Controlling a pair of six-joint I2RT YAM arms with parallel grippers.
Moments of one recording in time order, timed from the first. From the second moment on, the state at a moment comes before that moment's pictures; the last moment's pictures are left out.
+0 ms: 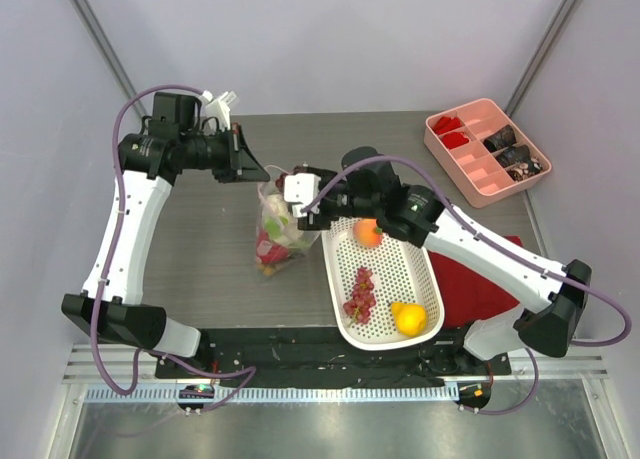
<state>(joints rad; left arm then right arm) -0.19 1.44 1.76 -1.09 0.71 -0.32 0.92 1.41 1.42 -0.38 -0.28 -0.73</state>
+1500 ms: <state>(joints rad) -0.18 1.44 1.74 -1.08 0.73 -0.32 0.61 1.43 1.50 -0.58 -0.36 -0.03</state>
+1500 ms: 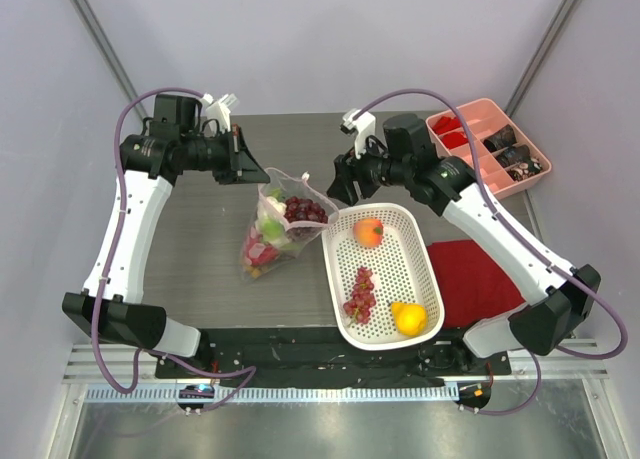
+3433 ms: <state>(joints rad) -0.29 1.38 1.79 -1.21 0.42 -0.14 0.74 1.54 1.69 -0.57 -0.51 0.29</state>
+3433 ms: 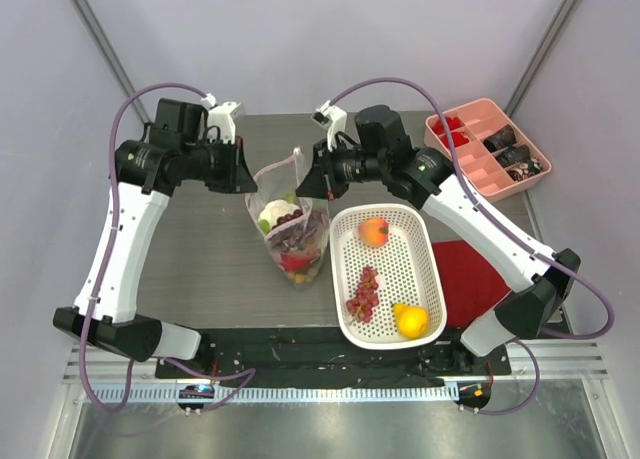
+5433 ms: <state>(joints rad) -0.21 1.47 1.82 -1.16 0.60 -0.21 0.50 1.40 0.86 -0.33 -0.26 -0.58</state>
